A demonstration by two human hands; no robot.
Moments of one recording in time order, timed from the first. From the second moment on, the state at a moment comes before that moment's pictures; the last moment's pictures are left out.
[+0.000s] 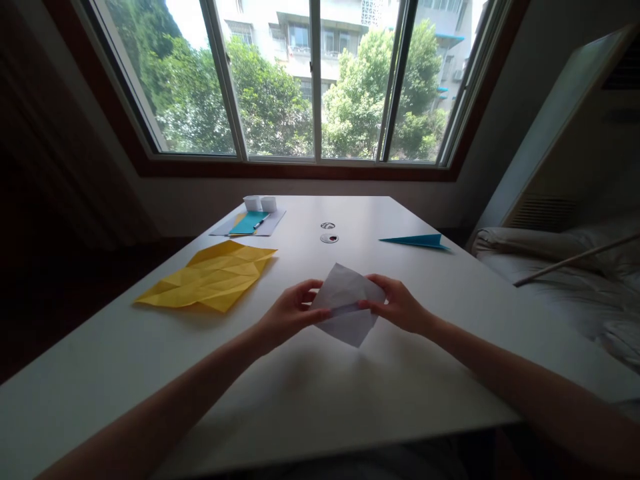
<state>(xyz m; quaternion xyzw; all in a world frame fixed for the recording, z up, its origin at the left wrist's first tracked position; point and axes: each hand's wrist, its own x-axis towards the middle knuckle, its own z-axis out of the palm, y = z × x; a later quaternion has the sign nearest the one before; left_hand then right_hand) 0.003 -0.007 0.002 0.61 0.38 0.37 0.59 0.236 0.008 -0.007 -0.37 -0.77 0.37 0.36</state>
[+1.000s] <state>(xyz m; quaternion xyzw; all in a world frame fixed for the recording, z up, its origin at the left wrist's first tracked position) 0.015 -0.011 -0.005 0.50 0.41 0.50 0.58 0.225 -0.001 -0.004 -0.36 -0.60 0.66 0.28</state>
